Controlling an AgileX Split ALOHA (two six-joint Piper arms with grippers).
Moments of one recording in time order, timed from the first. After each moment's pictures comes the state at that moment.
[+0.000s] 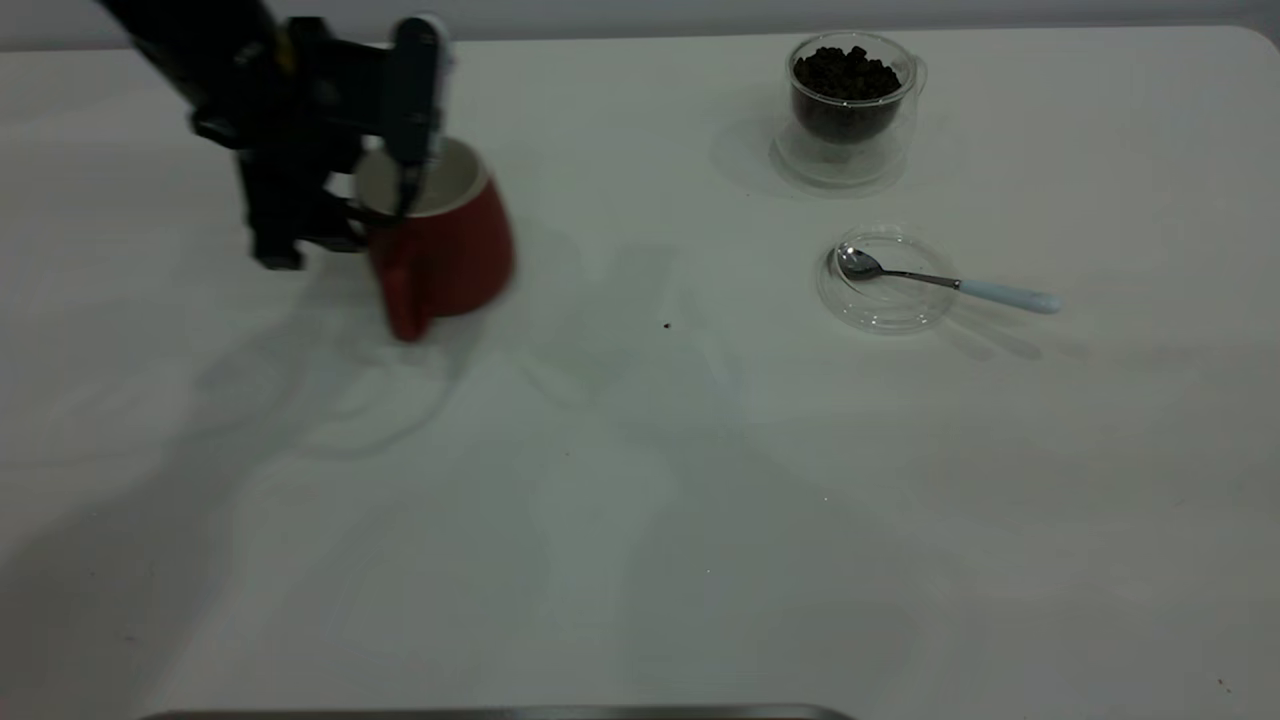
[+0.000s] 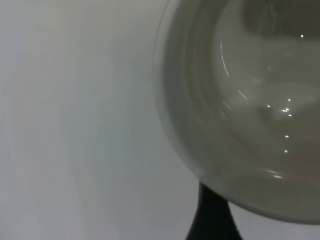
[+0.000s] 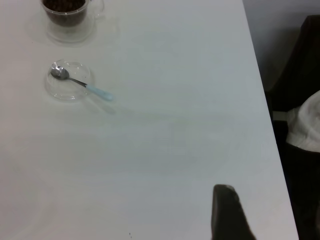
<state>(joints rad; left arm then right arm) -0.31 2.27 -1.22 0.44 0.06 0.91 -0.05 -0.02 -0.47 -0.01 1.13 -0.08</state>
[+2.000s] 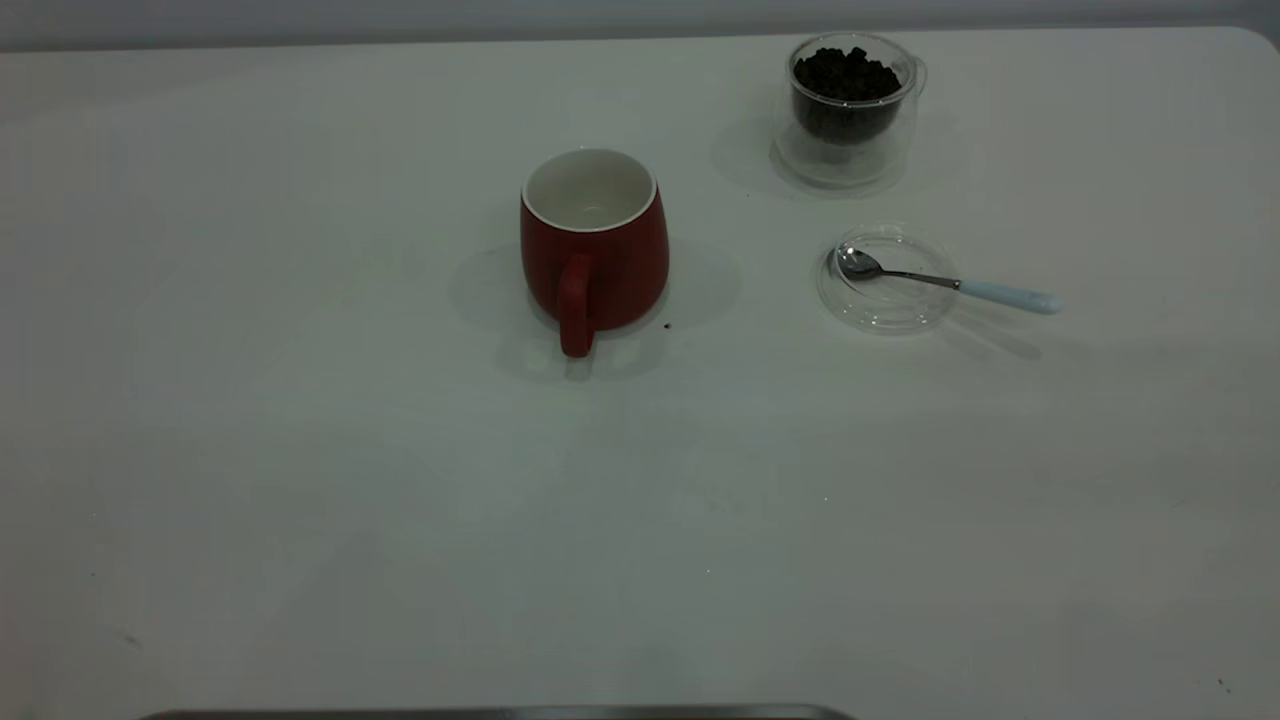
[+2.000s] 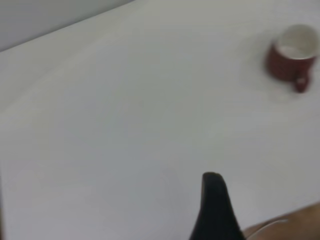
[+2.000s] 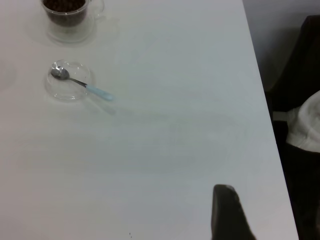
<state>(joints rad) -0.48 0.64 -1.04 0.21 1.16 -0.07 -0.05 -0.02 -0.47 -0.01 1.13 -0.08</state>
